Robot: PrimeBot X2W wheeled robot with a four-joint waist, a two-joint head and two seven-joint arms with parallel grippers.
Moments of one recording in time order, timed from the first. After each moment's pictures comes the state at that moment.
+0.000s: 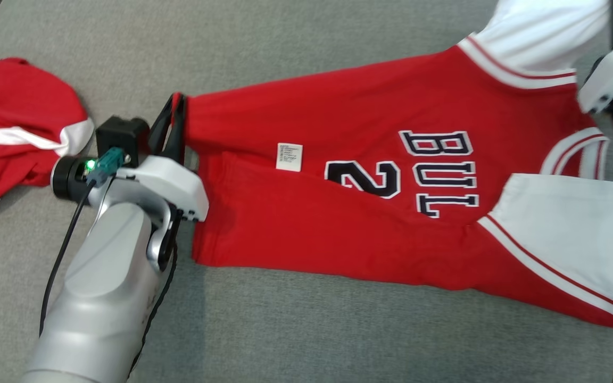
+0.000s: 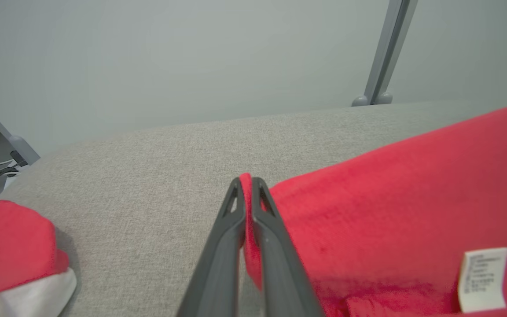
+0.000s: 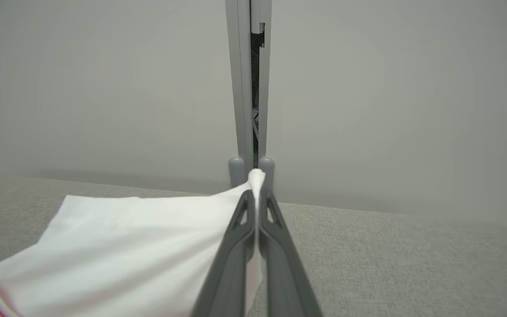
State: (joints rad) left arm -0.75 0.11 -0.34 0.80 -0.33 0.00 -0.26; right arm -1.18 -0.26 0.18 1.23 0.24 0.13 -0.26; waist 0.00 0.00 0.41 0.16
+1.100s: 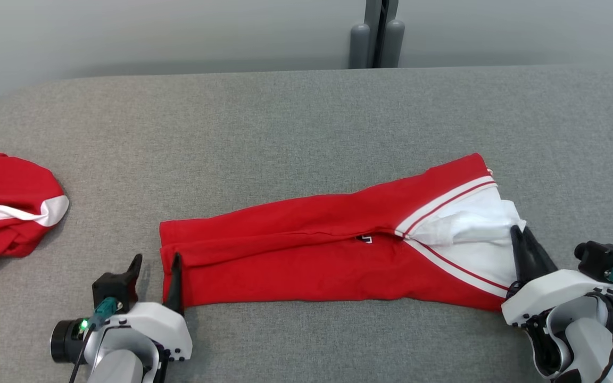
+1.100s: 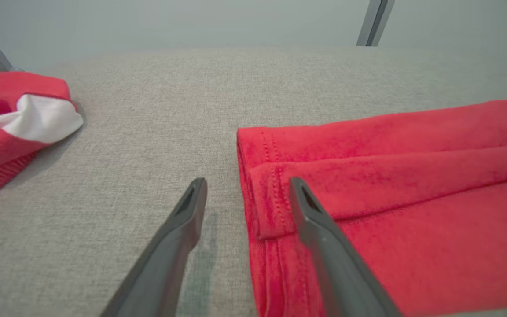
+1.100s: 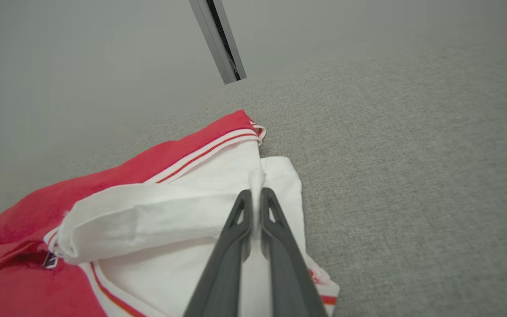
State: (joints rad) left arm -0.32 0.08 -0.13 0.75 -0.21 0.00 -0.26; right arm -0.40 -0.14 0.15 0.77 0.51 0.13 -0.26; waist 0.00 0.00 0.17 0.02
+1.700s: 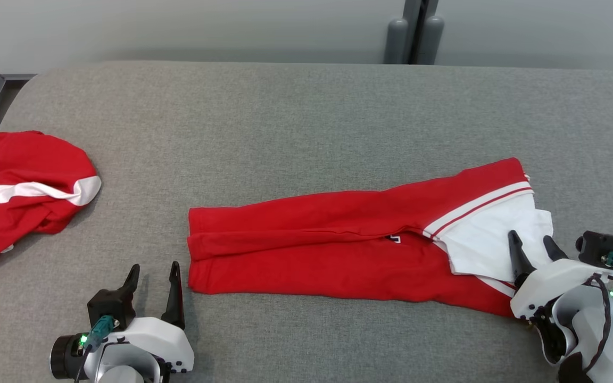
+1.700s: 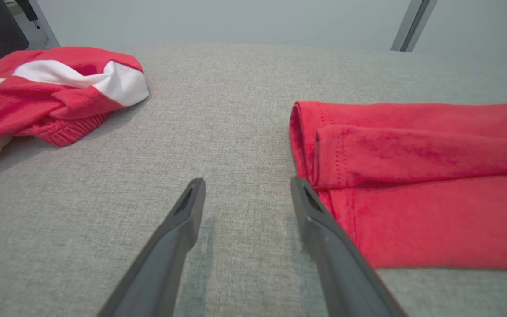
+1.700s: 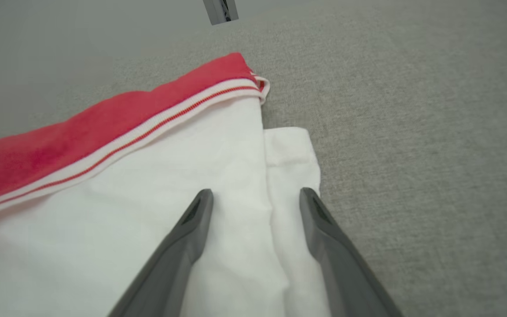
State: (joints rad) left arm -0.22 0.05 -0.06 0.63 -0.19 0.01 -0.26; right arm -0.50 -0.13 0.07 0.98 0.38 0.13 -0.19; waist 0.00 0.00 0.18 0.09
